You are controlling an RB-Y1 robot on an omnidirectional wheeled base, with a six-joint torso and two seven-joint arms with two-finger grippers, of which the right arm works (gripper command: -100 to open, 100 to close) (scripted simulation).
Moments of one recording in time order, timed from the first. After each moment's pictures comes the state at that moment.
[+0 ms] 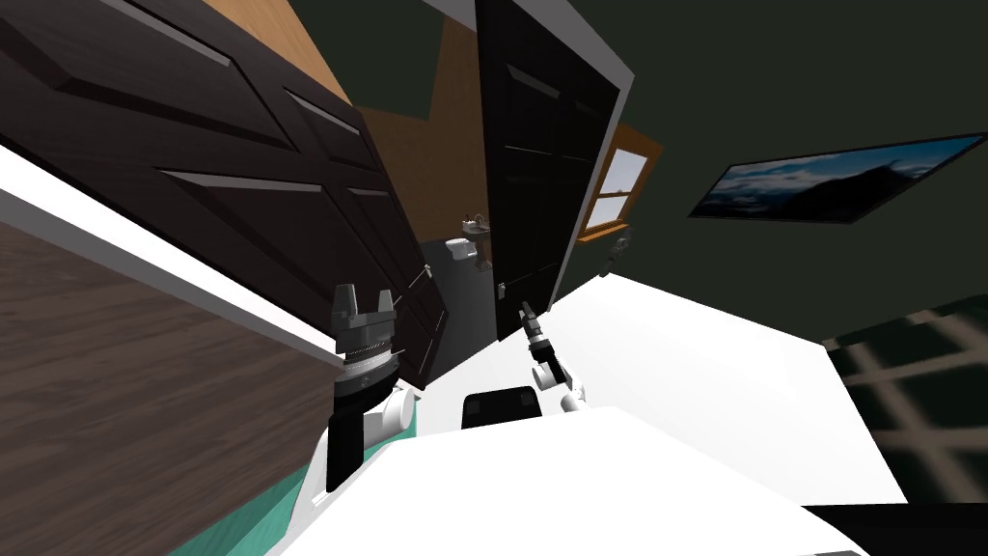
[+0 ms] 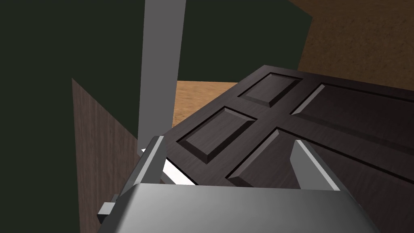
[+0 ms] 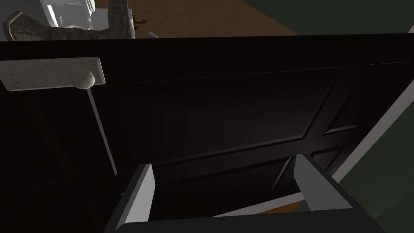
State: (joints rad) arm 0.13 -0.05 0.19 -1.33 0.00 -0.65 0.03
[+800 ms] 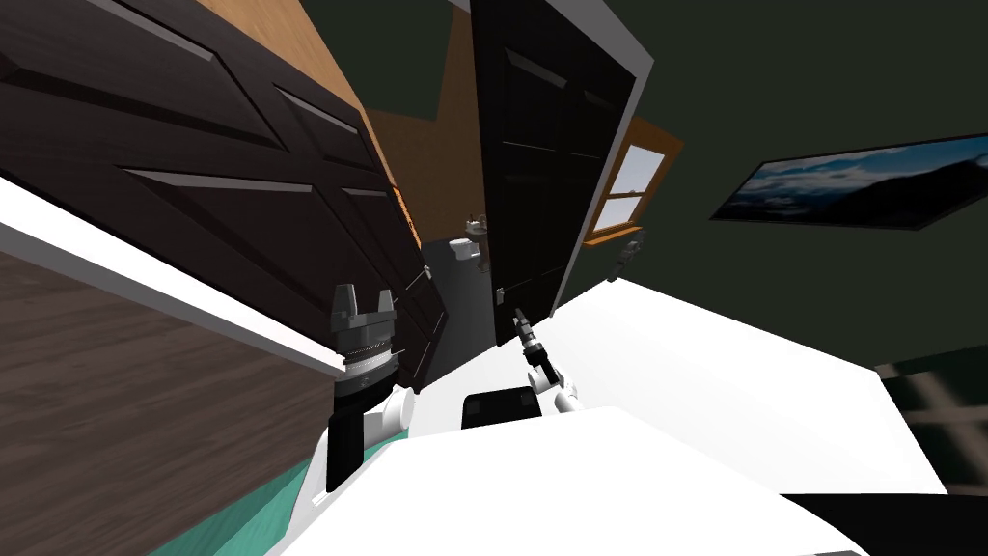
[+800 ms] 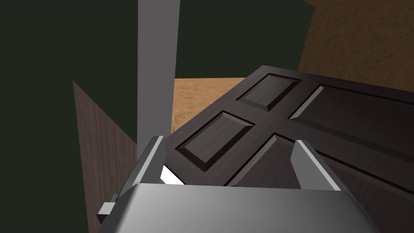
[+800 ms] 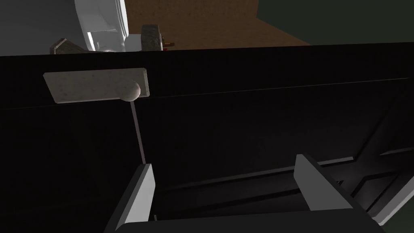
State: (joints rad) arm 0.04 -0.03 0.22 -1.11 -0.01 -0.69 0.03
